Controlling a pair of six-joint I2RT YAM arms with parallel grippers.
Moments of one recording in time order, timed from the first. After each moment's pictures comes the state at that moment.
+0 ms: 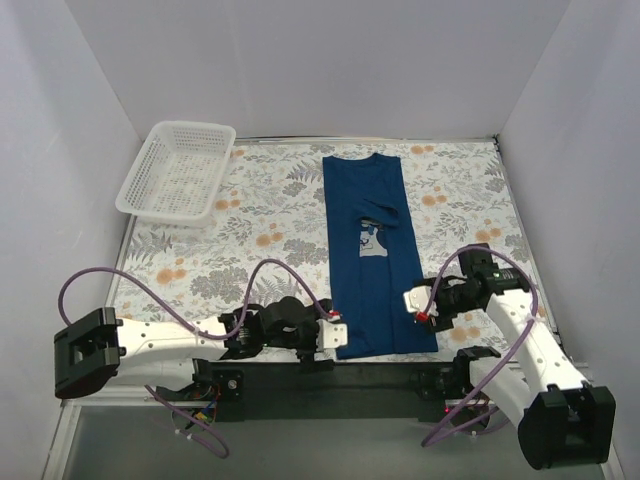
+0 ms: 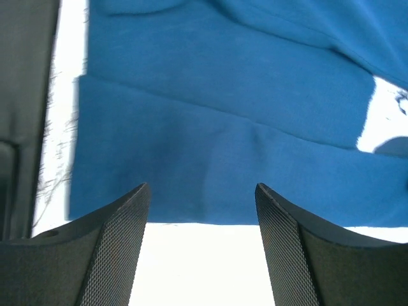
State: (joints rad) left arm -1.23 1.11 0.44 0.10 0.20 0.30; right arm 0.13 0.93 0.62 -1.03 -0.74 -1.66
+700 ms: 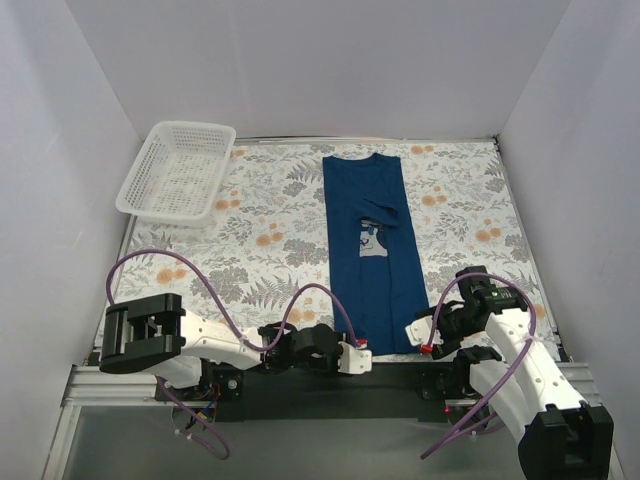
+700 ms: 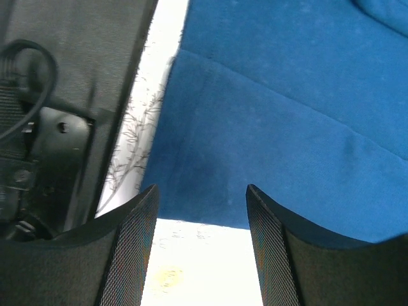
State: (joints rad) left arm -1.44 1.45 0.49 0.29 -0.05 0.32; right arm 0.14 0.79 0.46 -1.17 -0.64 -1.86
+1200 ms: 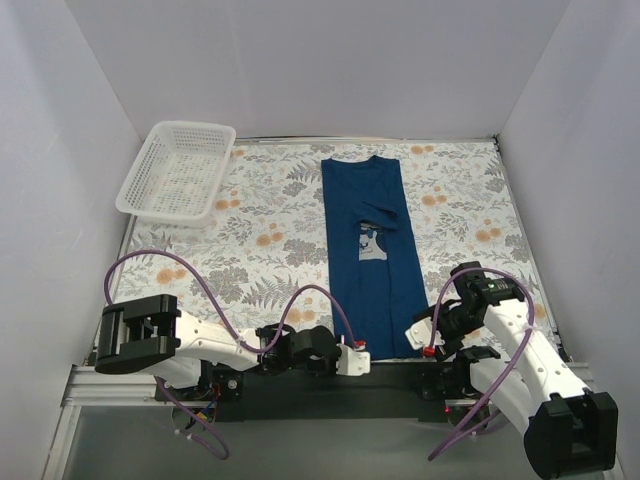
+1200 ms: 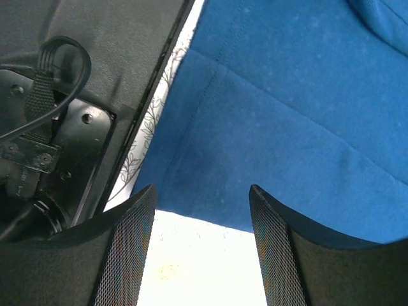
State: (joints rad) left arm -1.45 1.42 0.48 0.25 -0.05 0.30; right arm 0.19 0.85 0.52 -1.25 -0.61 -1.94
